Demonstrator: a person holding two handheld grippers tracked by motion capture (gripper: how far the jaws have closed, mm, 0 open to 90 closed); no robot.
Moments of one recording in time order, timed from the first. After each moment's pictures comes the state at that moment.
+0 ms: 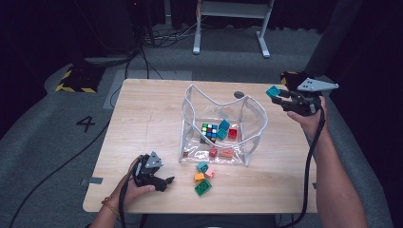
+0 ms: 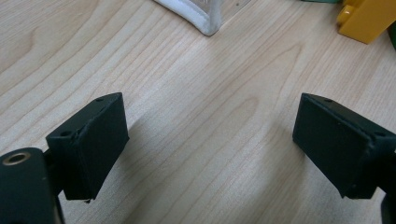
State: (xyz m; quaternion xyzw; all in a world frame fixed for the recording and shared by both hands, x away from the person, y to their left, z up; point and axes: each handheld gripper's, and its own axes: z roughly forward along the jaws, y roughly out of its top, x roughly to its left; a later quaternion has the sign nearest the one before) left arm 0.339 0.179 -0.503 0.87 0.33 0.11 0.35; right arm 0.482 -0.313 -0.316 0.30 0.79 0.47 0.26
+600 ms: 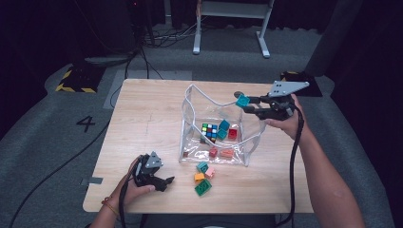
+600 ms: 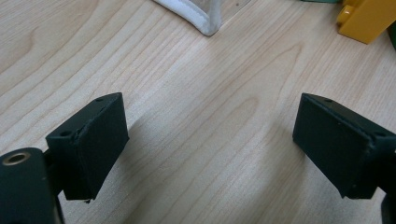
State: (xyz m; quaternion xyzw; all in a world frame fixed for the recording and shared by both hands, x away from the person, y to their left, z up) left arm 0.339 0.179 -0.503 0.87 0.33 0.11 0.35; right arm 0.462 -0.229 -0.304 0.16 0.85 0.47 0.17
